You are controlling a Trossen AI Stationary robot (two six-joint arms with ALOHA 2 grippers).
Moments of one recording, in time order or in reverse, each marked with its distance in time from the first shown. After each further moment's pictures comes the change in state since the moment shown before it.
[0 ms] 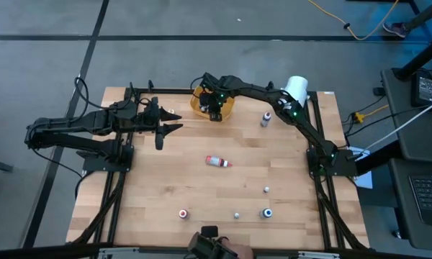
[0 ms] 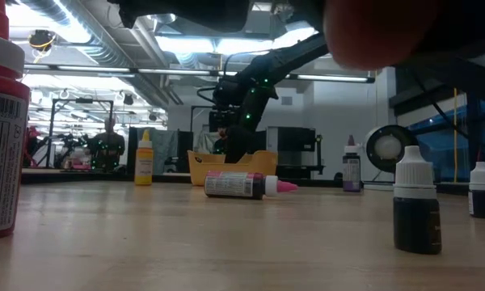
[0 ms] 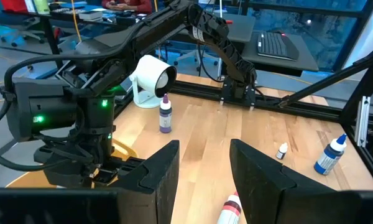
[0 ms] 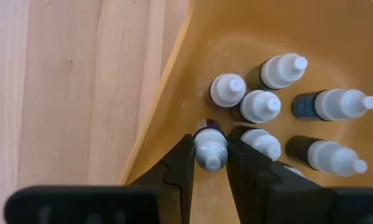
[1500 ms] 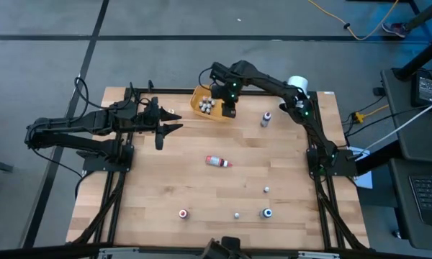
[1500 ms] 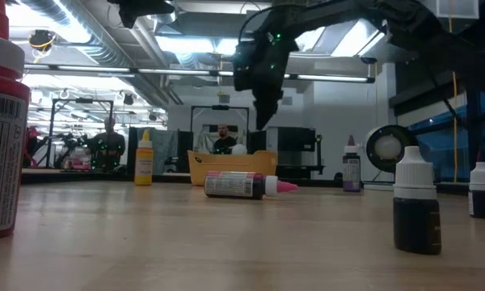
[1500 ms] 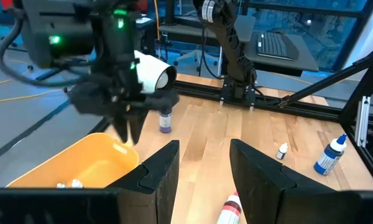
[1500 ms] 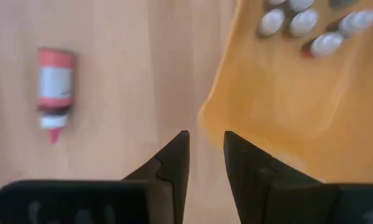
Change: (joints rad) left arm 0.000 0.000 0.000 0.000 0.000 0.000; right arm -0.009 -0.171 0.119 -0.518 -0.091 0.127
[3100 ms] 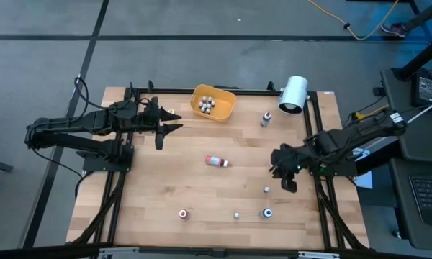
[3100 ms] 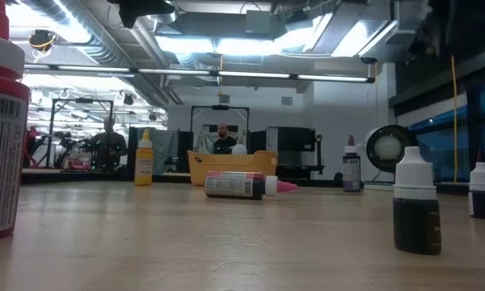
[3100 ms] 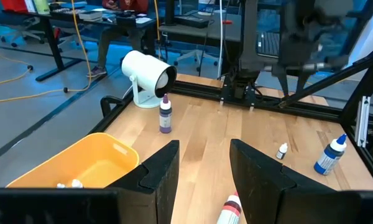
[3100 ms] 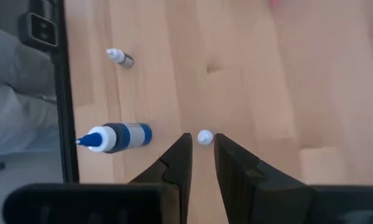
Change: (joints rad) left arm 0.000 0.000 0.000 0.000 0.000 0.000; right arm 0.867 -1.208 -1.386 0.557 0.231 0.991
